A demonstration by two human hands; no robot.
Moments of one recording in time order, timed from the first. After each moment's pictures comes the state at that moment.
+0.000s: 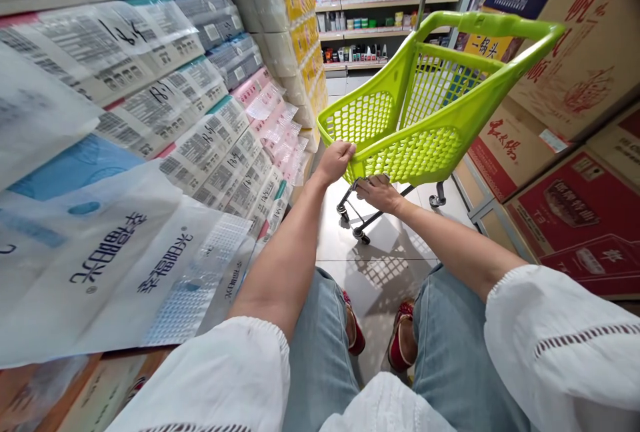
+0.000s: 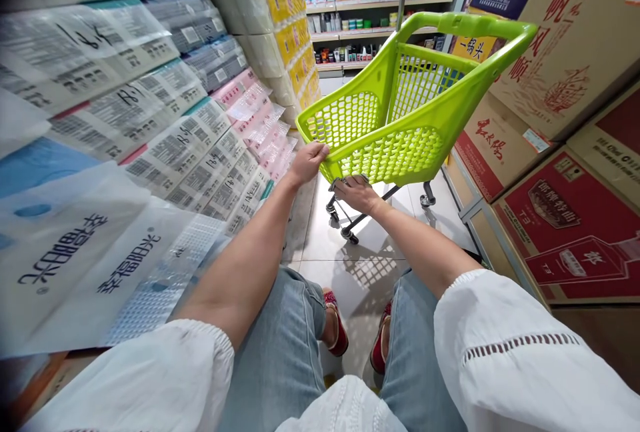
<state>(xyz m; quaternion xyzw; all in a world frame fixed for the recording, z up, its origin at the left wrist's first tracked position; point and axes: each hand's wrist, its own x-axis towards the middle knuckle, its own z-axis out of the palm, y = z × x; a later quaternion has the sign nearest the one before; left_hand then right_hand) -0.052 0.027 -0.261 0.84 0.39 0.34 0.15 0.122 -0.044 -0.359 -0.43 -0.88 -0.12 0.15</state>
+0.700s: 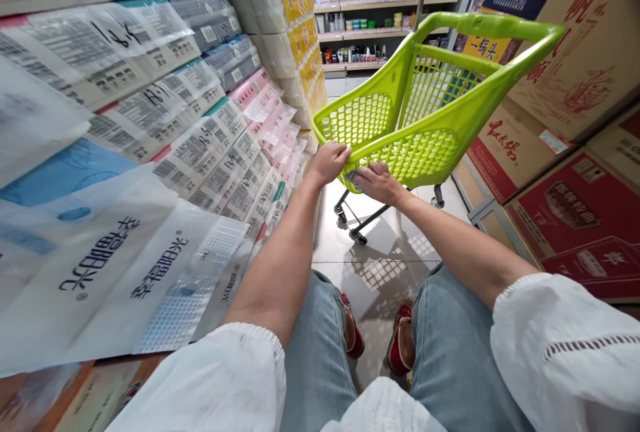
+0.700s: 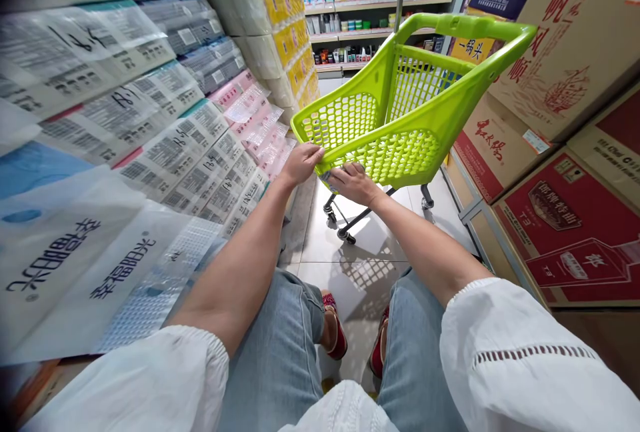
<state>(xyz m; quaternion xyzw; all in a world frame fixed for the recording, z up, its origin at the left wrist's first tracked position) -0.058 0.030 -0.253 0.87 0.38 0.31 0.10 0.133 -0.042 -0.319 -0.43 -0.87 -0.12 0.19</state>
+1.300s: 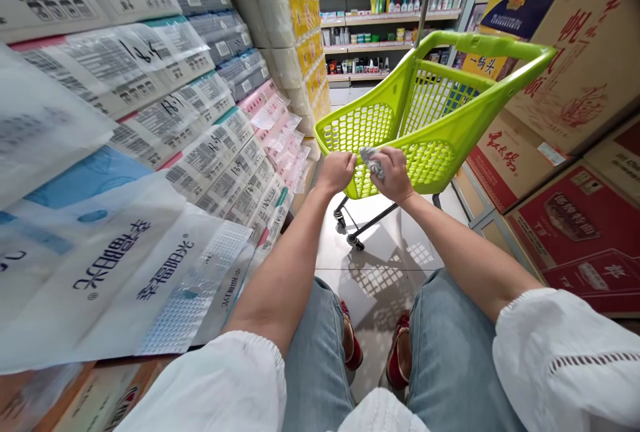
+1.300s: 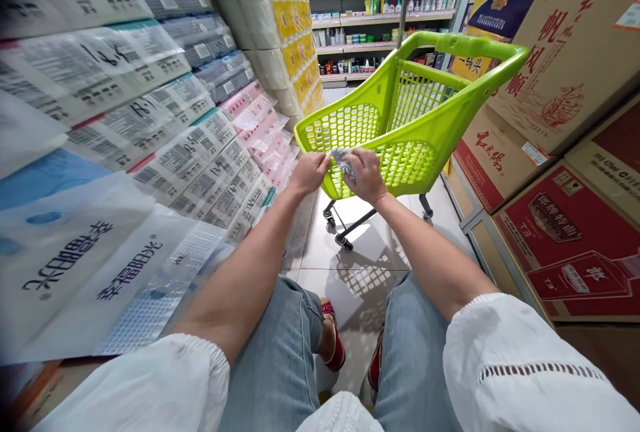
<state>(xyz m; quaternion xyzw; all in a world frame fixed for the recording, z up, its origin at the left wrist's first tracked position) -0.041 0.013 -0.250 0.83 0.46 0.30 0.03 0.144 -0.031 -0.296 -0.50 -0.77 -0.12 0.37</state>
